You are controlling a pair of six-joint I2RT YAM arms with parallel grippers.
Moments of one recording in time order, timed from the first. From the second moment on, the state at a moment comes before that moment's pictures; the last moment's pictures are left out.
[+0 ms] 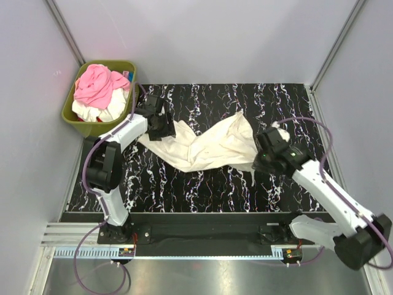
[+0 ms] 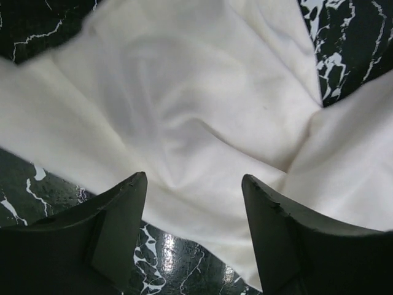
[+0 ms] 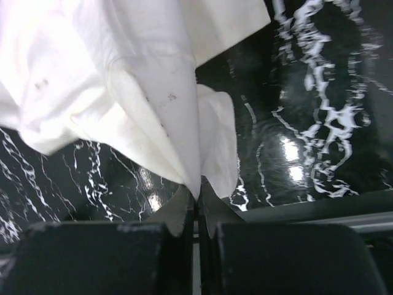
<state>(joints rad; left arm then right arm) -0.29 1.82 1.37 -0.59 0.05 -0.48 0.56 1.10 1.01 -0.95 0.20 0.87</state>
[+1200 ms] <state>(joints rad) -0.50 1.98 1.50 -0.49 0.07 -0.50 0.30 1.07 1.03 -0.99 0.10 0.77</state>
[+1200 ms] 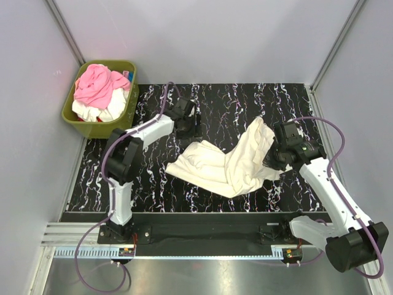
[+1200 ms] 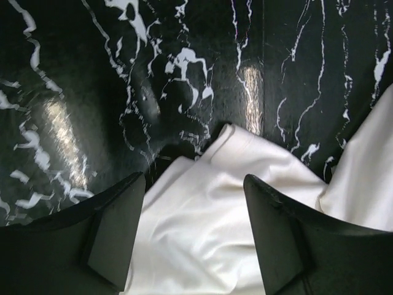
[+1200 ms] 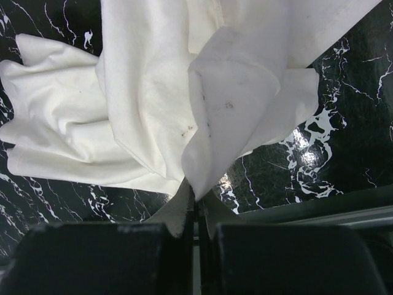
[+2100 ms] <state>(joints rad) -0.54 1.68 1.58 -0.68 -0.01 -0.44 0.30 1.11 1.33 -1.09 0.09 0.73</state>
